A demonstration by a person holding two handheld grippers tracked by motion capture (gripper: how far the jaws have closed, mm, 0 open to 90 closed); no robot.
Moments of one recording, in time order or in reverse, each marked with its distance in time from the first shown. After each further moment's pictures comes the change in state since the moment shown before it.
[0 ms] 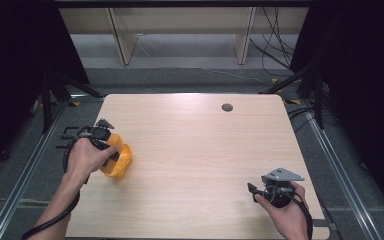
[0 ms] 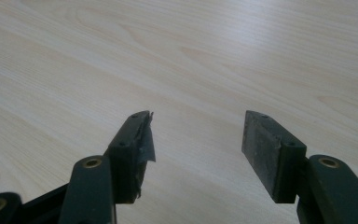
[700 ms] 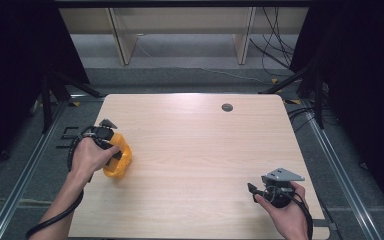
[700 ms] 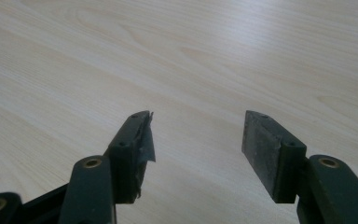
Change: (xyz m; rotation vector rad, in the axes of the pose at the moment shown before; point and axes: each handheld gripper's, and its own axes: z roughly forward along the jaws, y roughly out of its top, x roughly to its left) left arm 0.000 0.005 0.013 -0.012 0.004 0.022; right arm 0.000 0.000 0.001 -0.008 0.017 -0.007
